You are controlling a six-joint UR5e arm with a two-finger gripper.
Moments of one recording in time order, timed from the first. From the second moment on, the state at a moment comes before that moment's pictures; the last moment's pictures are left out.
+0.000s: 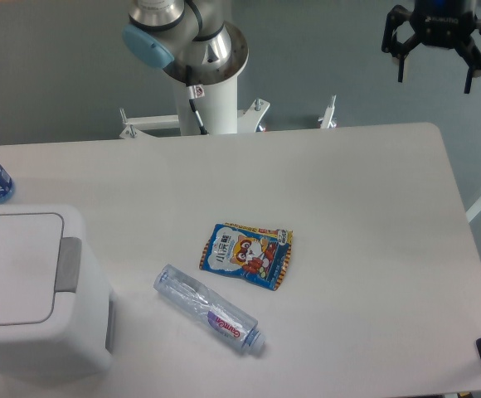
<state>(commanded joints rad) 2.96 -1.60 -1.45 -1.34 1.39 1.48</state>
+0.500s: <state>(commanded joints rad) 2.91 -1.61 -1.45 -1.34 1.39 1.38</state>
